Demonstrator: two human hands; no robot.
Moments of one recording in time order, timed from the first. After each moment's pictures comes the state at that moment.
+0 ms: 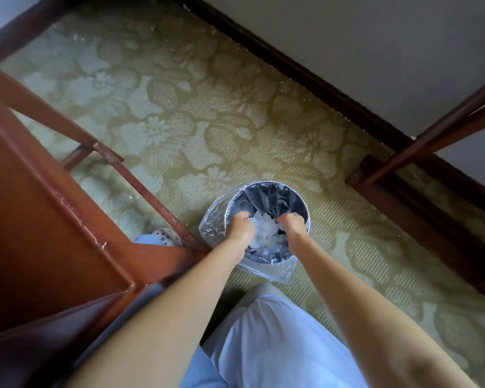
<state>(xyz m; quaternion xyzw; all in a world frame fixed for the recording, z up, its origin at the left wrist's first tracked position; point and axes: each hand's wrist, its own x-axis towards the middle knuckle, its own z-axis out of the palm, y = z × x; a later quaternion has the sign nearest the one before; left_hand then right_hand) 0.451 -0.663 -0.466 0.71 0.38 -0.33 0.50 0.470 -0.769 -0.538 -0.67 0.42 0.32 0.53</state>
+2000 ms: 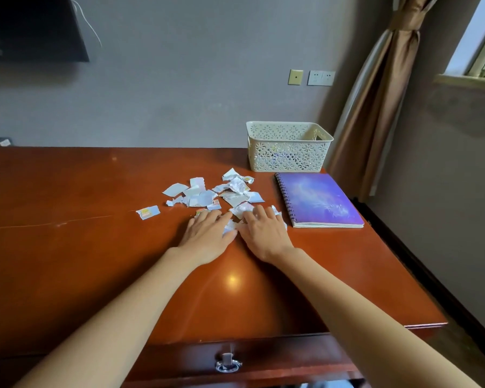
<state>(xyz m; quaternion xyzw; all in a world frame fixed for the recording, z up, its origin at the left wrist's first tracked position) 0.190 -0.274 -0.182 0.94 0.33 0.04 0.09 0.299 -0.360 -0.189 -0.84 -0.53 -0.03 0.10</state>
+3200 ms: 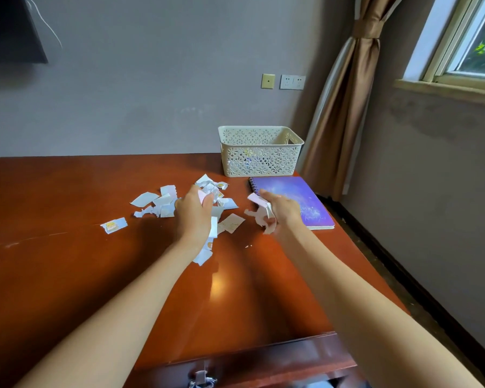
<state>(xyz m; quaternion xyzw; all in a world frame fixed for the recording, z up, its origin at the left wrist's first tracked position) 0.233 -0.291 -0.144 0.79 0.43 0.34 0.29 0.352 -0.379 -0.142 -0.61 -0.05 0.29 0.74</state>
